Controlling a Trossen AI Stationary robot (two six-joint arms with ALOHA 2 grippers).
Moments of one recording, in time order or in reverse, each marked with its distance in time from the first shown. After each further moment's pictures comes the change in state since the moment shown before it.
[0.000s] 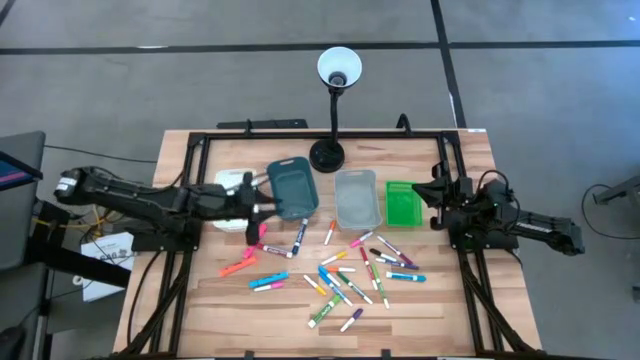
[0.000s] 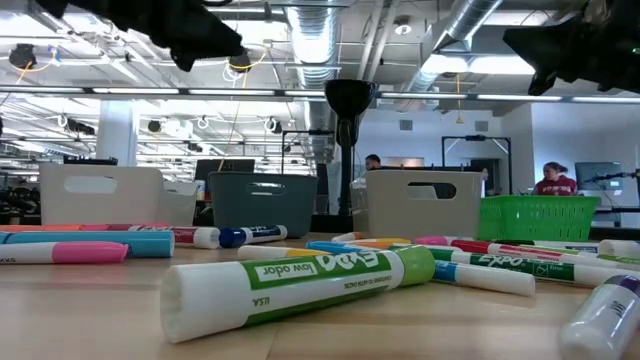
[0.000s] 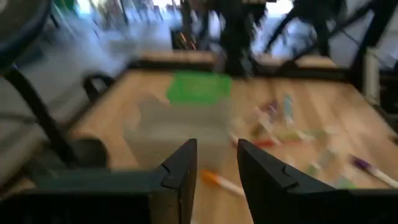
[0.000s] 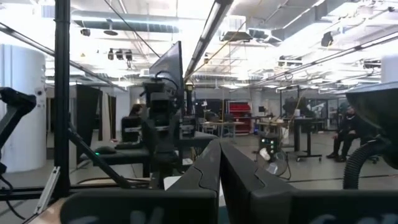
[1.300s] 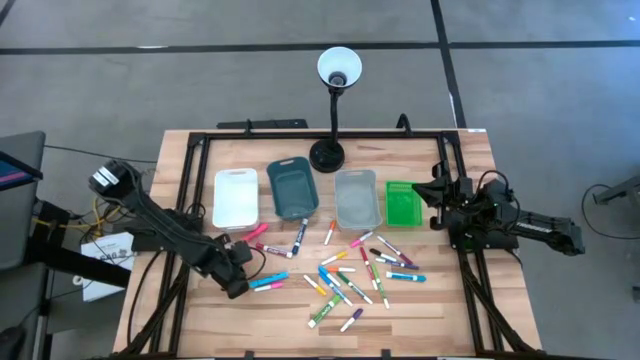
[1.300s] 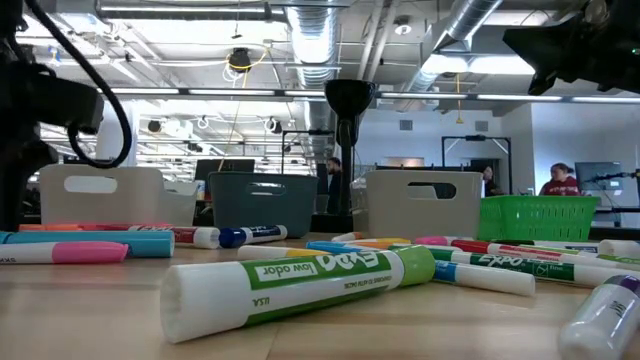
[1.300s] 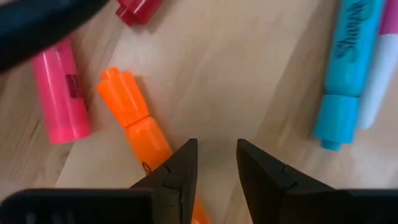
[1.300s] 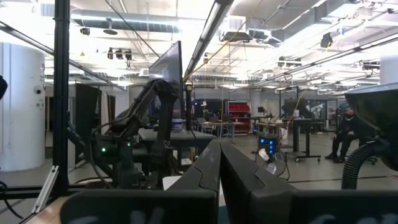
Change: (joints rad) left arm -0.512 0.479 0.022 -0.634 0.067 -1.008; right arm -0.002 0.000 0.000 0.000 0.001 -0.007
